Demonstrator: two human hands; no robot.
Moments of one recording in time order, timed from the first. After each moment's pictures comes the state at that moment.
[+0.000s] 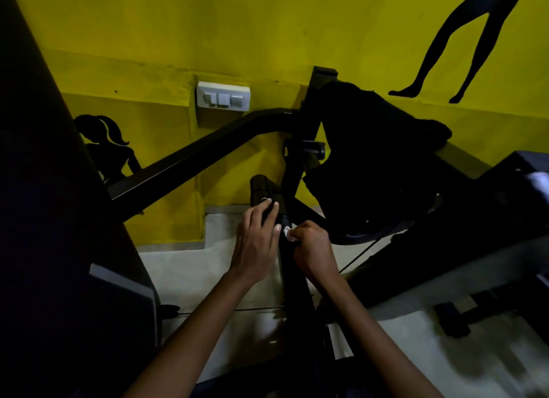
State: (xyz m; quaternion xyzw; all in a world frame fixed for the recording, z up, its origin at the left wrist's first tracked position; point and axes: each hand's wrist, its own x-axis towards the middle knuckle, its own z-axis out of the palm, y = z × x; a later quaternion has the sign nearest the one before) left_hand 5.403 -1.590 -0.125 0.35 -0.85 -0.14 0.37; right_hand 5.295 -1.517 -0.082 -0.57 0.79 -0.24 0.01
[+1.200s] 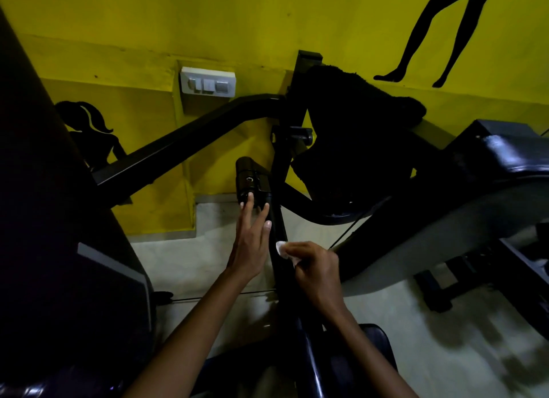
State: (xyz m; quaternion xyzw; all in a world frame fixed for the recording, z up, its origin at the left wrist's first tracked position) left_hand 5.396 -1.549 -0.152 0.36 -0.79 -0.35 0.35; right_hand 5.326 -1.418 -0.074 -0.52 0.77 -0.38 0.06
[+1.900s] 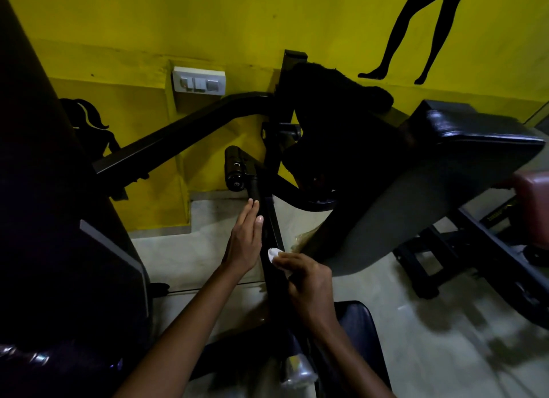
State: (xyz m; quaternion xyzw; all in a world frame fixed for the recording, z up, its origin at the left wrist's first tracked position) left_hand 5.411 -1.490 -0.131 0.37 -0.77 -0.40 0.34; right_hand 5.359 -1.339 -0.073 -0.50 0.74 -0.44 0.05
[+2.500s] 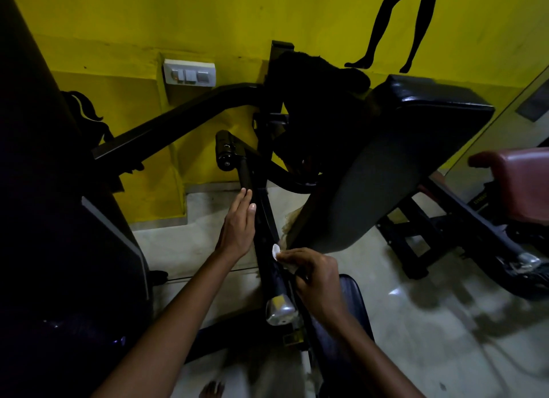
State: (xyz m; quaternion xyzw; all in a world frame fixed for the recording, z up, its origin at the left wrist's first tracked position) left_hand 5.430 -1.446 -0.125 0.37 -0.78 -0.37 0.34; right_hand 5.362 -1.264 -0.070 -0.53 0.73 -0.42 0.09
